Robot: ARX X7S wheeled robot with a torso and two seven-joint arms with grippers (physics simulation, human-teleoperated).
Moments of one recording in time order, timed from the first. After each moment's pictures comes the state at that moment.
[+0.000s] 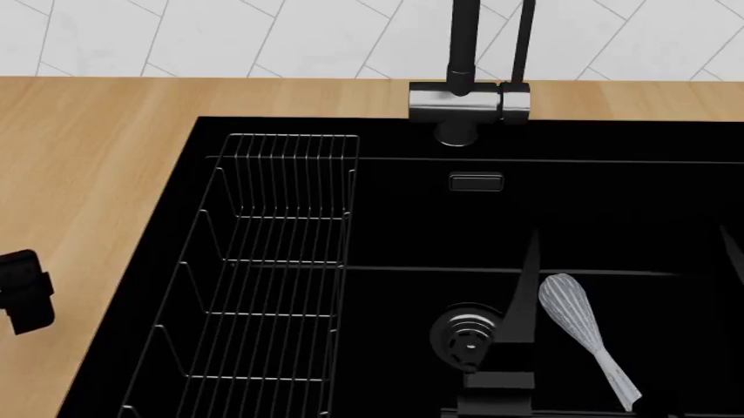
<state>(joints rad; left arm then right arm) -0.79 -0.48 0.01 0.03 -1.26 -1.24 -1.21 0.69 1.22 -1.01 -0.93 0.75 -0.02 1.21</state>
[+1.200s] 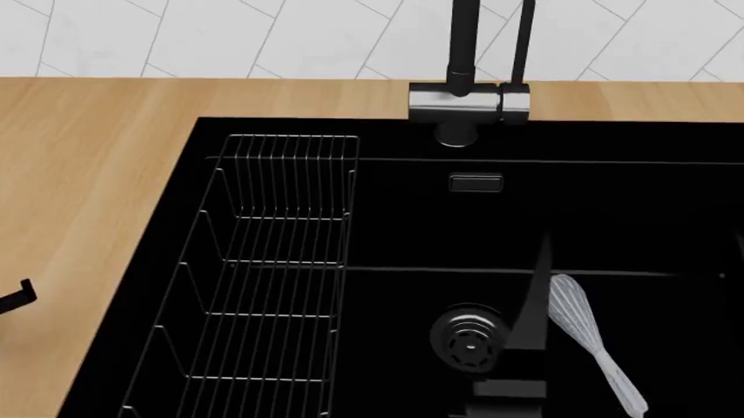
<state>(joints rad) -0.71 -0.48 -0.04 0.03 -1.22 -1.13 -1.17 0.67 1.24 -1.00 -0.94 0.74 -0.04 1.23</state>
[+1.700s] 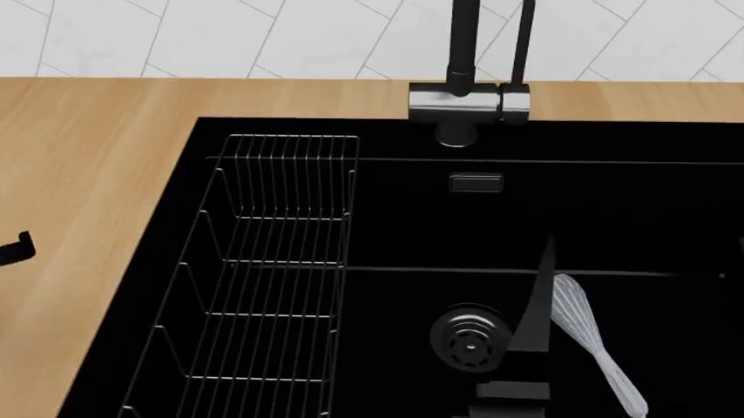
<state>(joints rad) -0.81 -0.52 0.02 0.19 -1.31 -1.21 -1.23 0.65 1.24 -1.00 -0.93 0.73 -0.06 1.23</state>
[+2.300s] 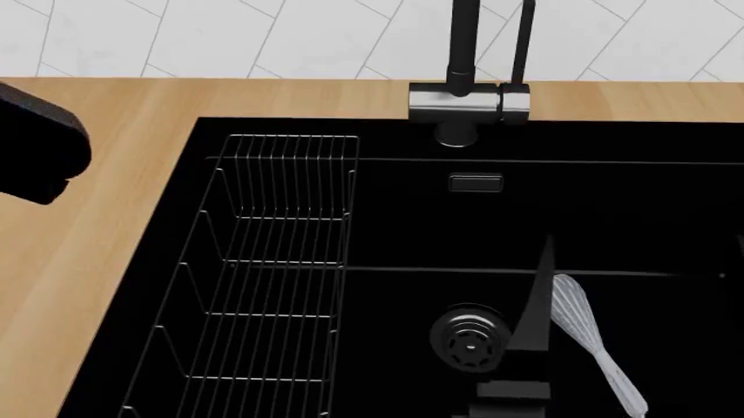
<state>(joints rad) -1.33 -0.77 0.84 0.63 -0.81 -1.26 -0.87 0.64 1.24 -0.99 -0.93 0.72 -0.07 1.22</state>
